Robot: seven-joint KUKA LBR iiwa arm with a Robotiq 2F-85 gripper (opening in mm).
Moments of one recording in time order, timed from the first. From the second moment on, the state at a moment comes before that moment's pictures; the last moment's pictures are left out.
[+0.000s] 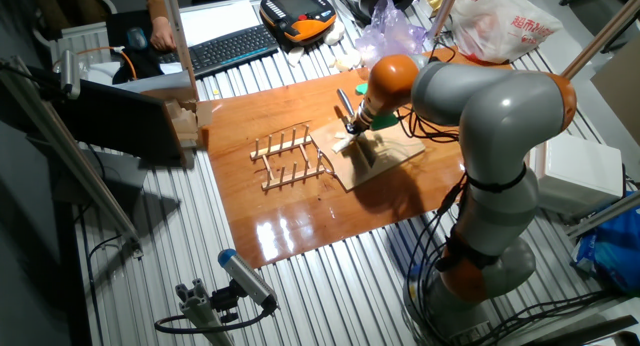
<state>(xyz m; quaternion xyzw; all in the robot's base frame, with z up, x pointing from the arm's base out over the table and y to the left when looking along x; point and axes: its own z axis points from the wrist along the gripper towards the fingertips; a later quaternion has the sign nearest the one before) 0.559 0.050 0.075 -0.02 1.00 0.01 0.09</state>
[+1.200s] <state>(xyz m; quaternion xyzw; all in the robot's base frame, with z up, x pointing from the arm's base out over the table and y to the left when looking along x) 0.557 0.046 0.117 -0.01 1.00 0.00 0.07</state>
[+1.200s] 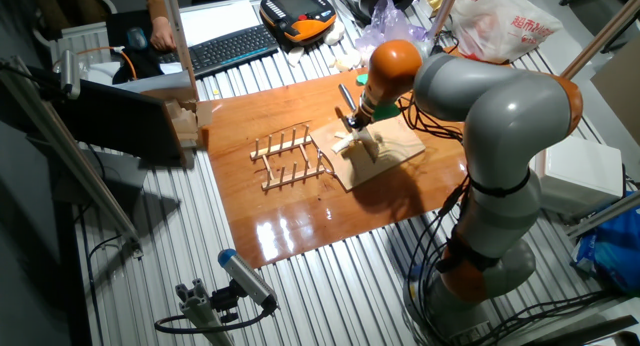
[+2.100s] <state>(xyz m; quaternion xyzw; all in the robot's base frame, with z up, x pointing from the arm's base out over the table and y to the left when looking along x) 0.559 0.037 0.113 0.02 1.00 0.01 0.06</state>
